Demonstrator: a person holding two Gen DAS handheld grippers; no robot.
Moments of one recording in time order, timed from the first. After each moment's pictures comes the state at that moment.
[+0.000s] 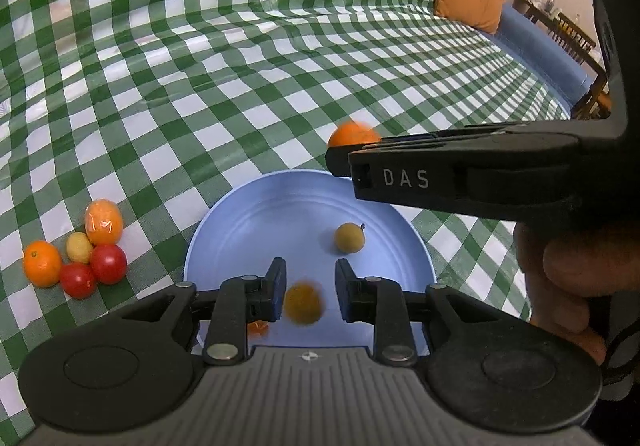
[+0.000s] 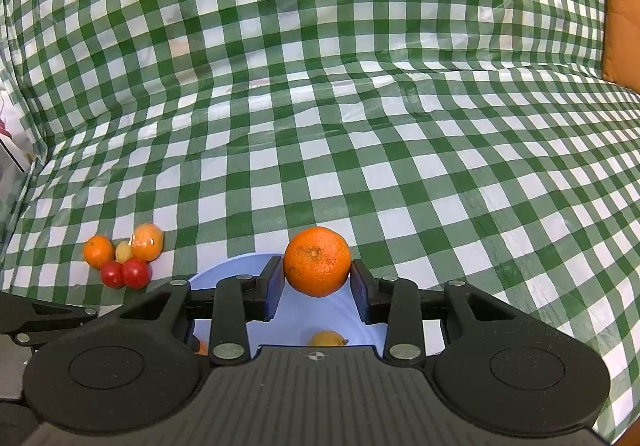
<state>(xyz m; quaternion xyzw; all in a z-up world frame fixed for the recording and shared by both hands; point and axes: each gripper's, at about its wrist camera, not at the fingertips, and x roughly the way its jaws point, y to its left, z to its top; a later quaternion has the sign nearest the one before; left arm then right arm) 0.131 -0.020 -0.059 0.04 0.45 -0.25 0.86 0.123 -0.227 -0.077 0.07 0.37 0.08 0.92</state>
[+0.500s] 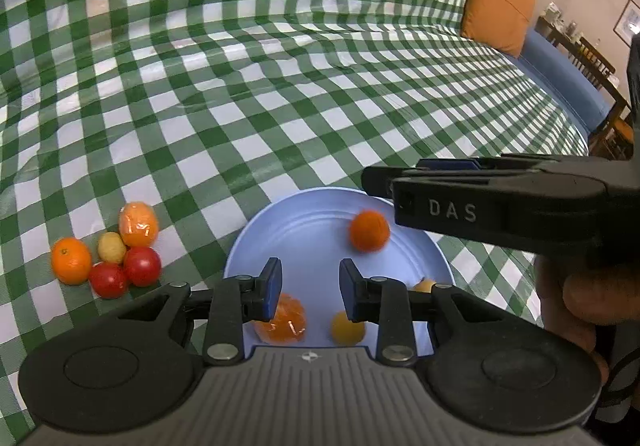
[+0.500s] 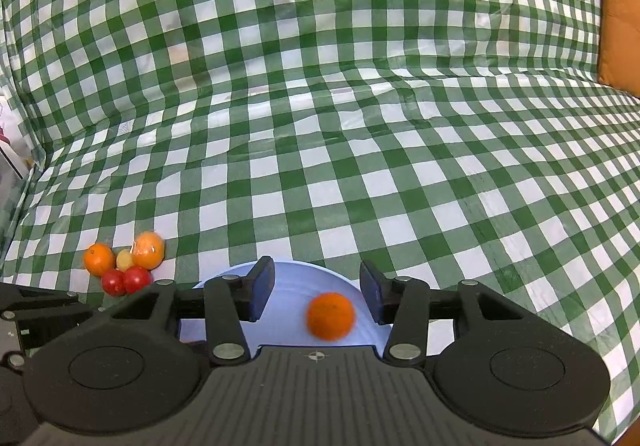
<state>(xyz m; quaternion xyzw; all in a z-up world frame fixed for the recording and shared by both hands) 0.137 0.000 -0.051 0.01 0.44 -0.20 0.87 0.123 -0.225 -0.076 0.07 0.36 0.08 0.93</state>
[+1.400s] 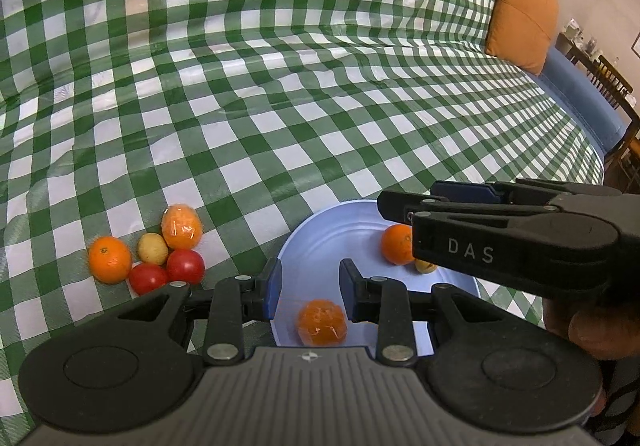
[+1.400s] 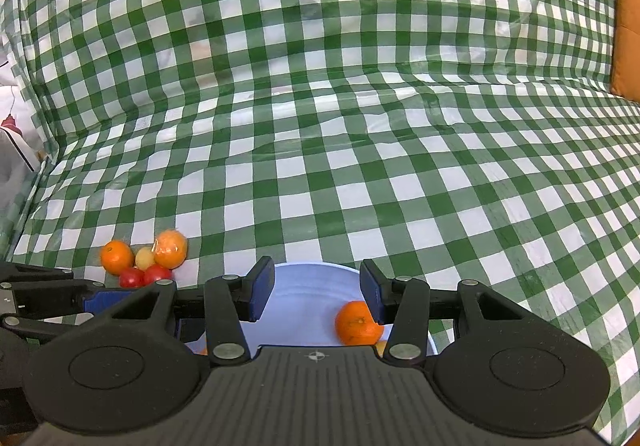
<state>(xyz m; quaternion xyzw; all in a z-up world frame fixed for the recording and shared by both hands) 0.139 0.024 -0.045 -0.01 0.44 -0.17 0.88 0.126 -0.208 -0.071 0.06 0.36 0.11 0.93</state>
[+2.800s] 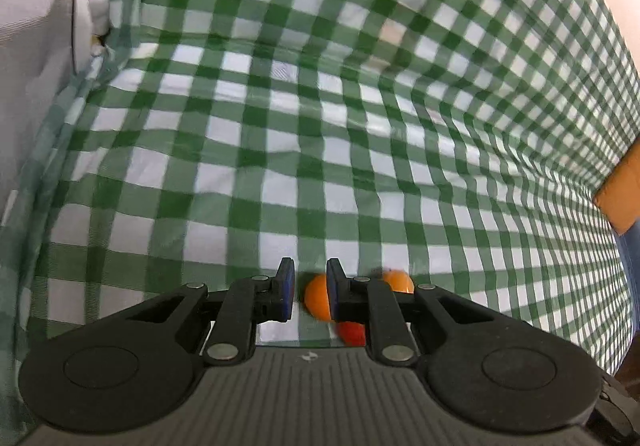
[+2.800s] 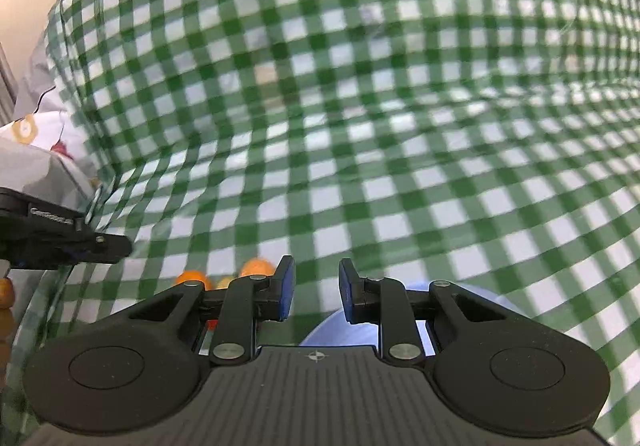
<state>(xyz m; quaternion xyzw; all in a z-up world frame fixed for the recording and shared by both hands) 0.165 0.196 -0.039 -0.19 0.44 0.02 0.88 0.123 -0.159 -0.080 0.11 0.31 0.18 0.93</state>
